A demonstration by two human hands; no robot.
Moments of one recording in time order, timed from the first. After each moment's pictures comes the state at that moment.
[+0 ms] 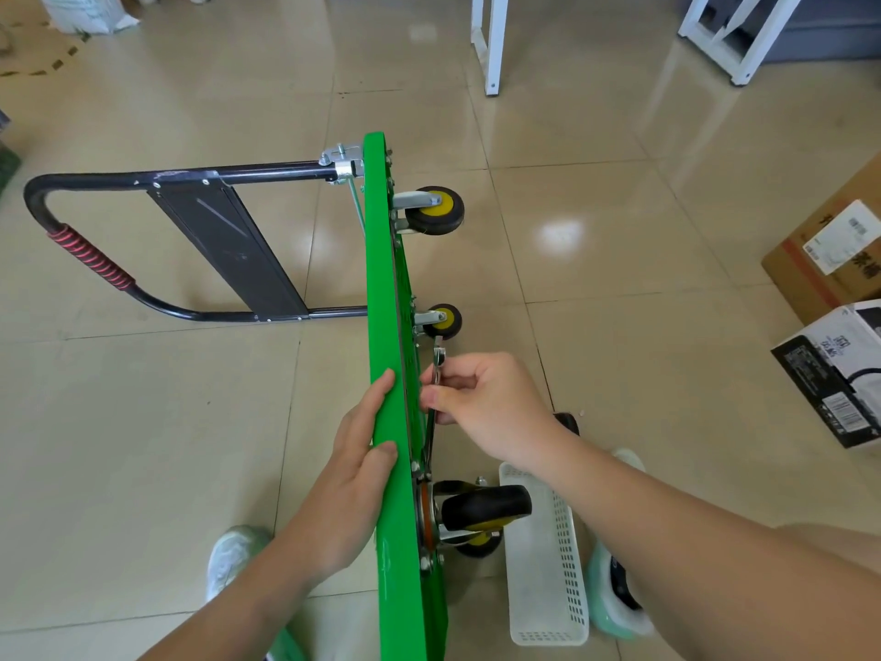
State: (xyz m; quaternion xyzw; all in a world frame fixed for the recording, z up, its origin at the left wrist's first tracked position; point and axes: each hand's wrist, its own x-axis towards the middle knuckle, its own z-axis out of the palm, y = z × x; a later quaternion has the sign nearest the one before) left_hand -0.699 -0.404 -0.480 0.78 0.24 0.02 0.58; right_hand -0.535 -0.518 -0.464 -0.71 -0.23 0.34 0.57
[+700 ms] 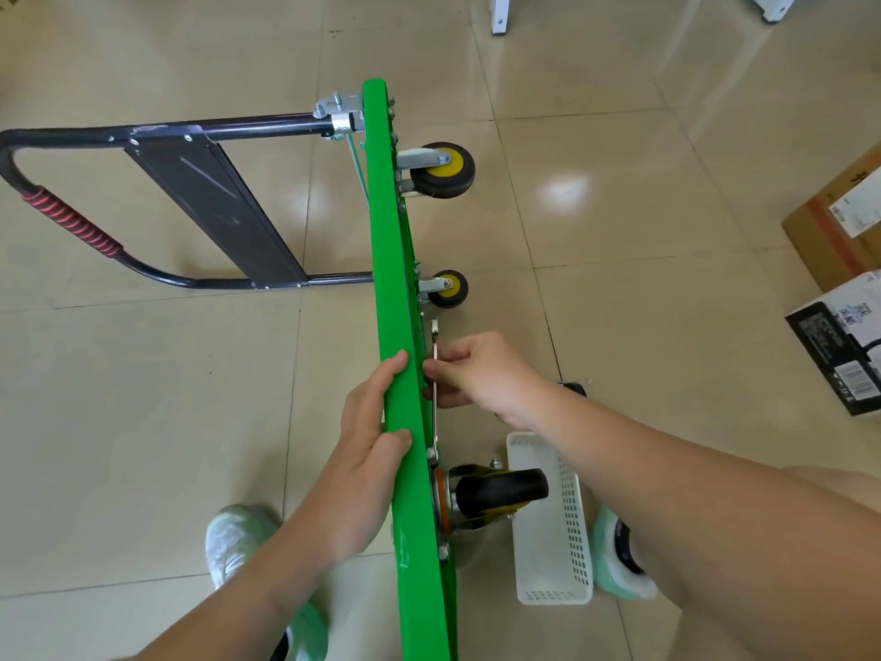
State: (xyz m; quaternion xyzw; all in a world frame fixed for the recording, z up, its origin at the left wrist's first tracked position) left_hand -0.693 -0.405 -0.475 0.73 0.28 0.04 0.62; right_hand -0.511 -0.484 -0.513 -0.69 -0.11 0.47 0.54
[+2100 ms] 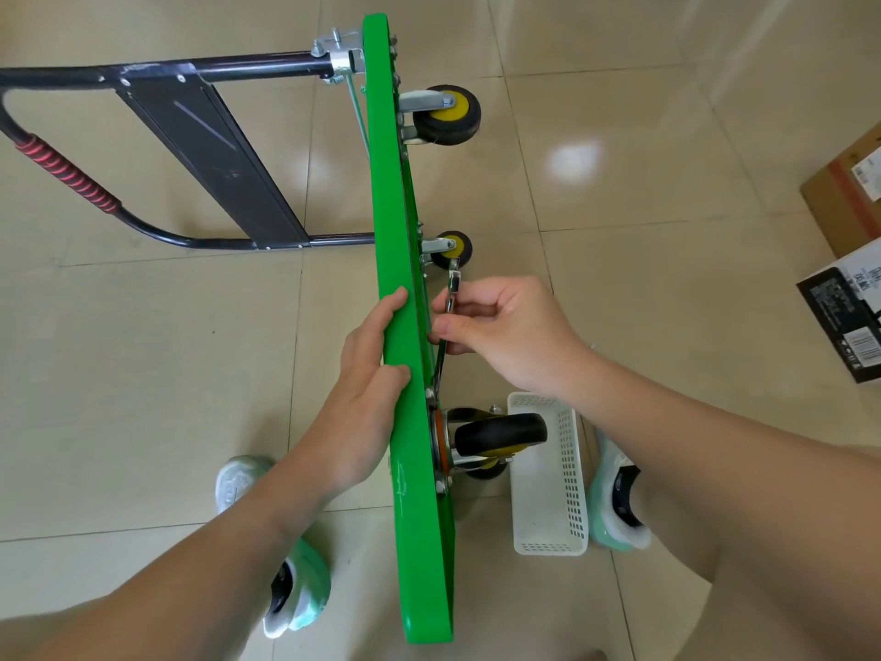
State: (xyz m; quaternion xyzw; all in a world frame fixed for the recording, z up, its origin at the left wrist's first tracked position) left_hand -0.692 -0.402 -0.478 0.75 0.25 0.04 0.61; right_hand -0.533 -0.518 -0.473 -0.65 -0.25 0.36 0.62
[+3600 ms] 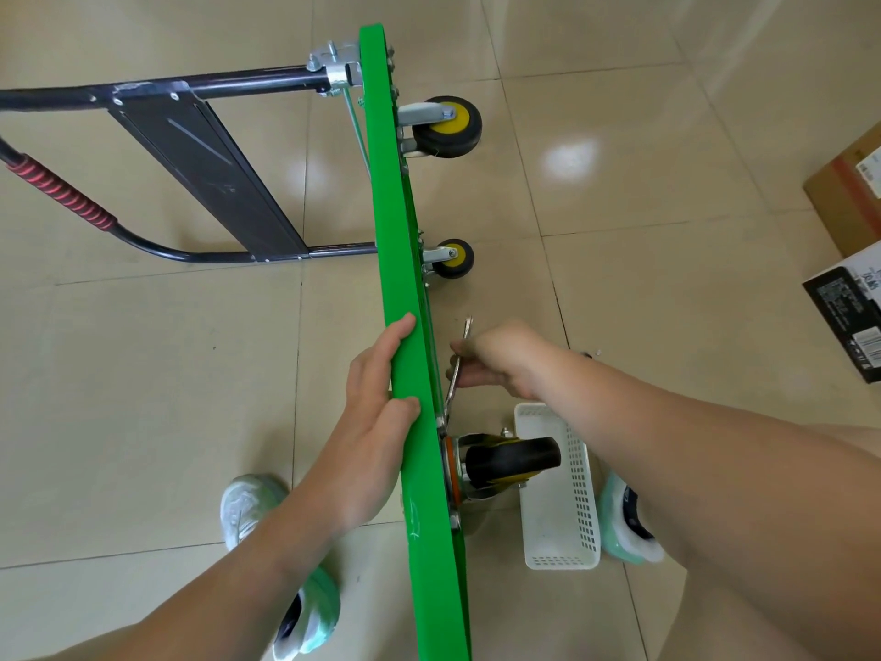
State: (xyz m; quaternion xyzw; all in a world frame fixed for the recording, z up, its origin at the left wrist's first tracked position) left_hand -0.687 -0.408 -0.450 0.73 0.29 0.02 0.62; right_hand -0.503 -0.484 -0.538 -0.67 0.10 0.53 0.51
